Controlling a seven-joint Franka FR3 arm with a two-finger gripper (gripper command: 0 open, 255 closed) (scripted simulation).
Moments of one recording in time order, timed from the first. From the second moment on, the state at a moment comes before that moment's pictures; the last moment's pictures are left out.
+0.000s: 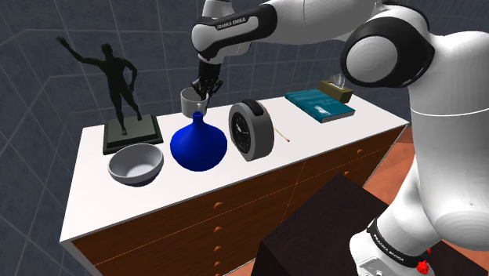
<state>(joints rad) 0.38 0.54 -0.25 -1.41 0.21 2.09 0.07</state>
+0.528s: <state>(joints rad) 0.38 0.58 -0.24 -1.46 0.22 2.18 0.06</state>
